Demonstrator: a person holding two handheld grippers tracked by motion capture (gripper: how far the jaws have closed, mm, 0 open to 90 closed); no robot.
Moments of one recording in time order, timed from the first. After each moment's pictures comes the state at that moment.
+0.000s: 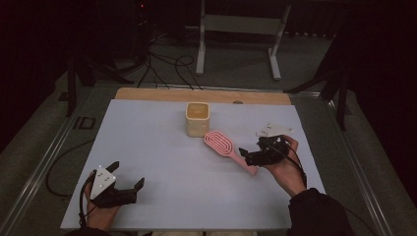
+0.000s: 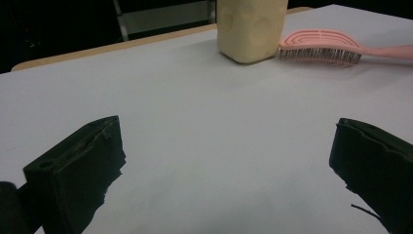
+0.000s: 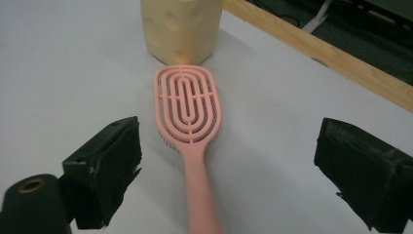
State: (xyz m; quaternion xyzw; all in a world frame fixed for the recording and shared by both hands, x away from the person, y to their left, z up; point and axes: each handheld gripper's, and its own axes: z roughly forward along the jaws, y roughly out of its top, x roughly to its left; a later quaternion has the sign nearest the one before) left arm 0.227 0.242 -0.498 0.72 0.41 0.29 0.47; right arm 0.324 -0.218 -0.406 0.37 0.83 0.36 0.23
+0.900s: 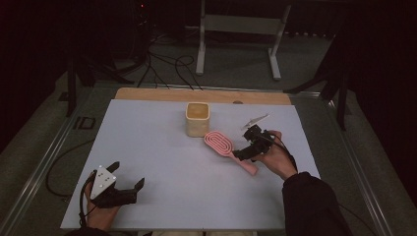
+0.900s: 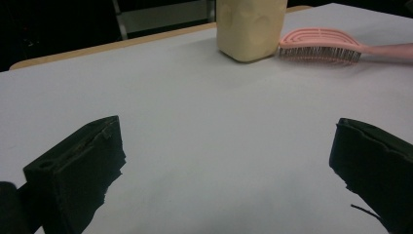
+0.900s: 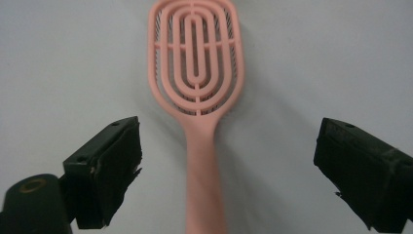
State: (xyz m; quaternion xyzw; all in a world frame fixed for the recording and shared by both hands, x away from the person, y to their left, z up) left arm 0.227 0.242 -0.499 0.73 0.41 0.29 0.47; right arm 0.380 -0.200 -0.441 0.37 0.89 0.26 0.11
